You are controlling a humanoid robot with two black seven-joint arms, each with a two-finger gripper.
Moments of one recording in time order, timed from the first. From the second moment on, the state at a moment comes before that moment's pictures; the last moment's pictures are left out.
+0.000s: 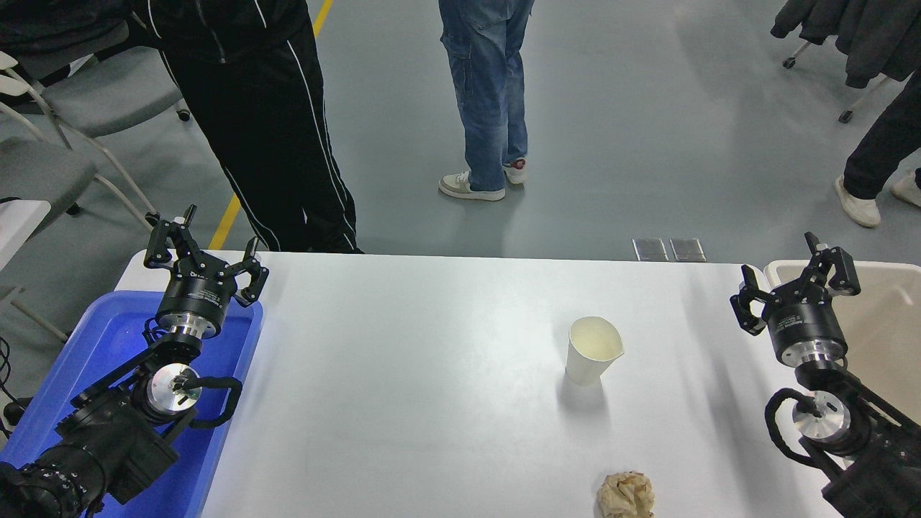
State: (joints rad) left arm -0.59 0.29 -0.81 -0.47 -0.06 -0.50 -0.60; right arm 0.48 -0.34 0.91 0.61 -0.07 0.20 0.58
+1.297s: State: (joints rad) left arm -0.59 0.29 -0.81 -0.47 -0.06 -0.50 -0.60; right arm 0.49 -0.49 0.79 0.85 -0.09 0.19 0.55
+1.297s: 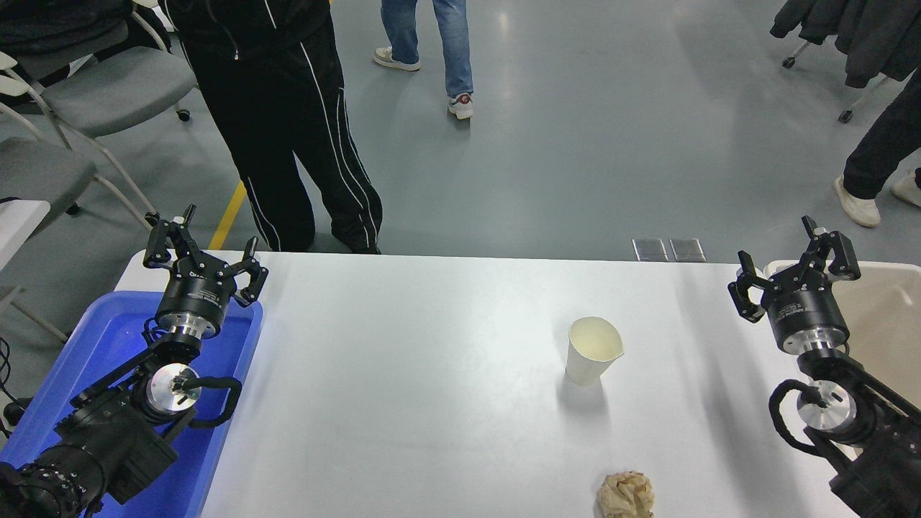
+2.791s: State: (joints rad) left arm -0.59 0.29 -0.81 -0.47 -0.06 -0.50 -0.60; right arm 1.14 -0.52 -0.25 1.02 -0.94 0.06 0.19
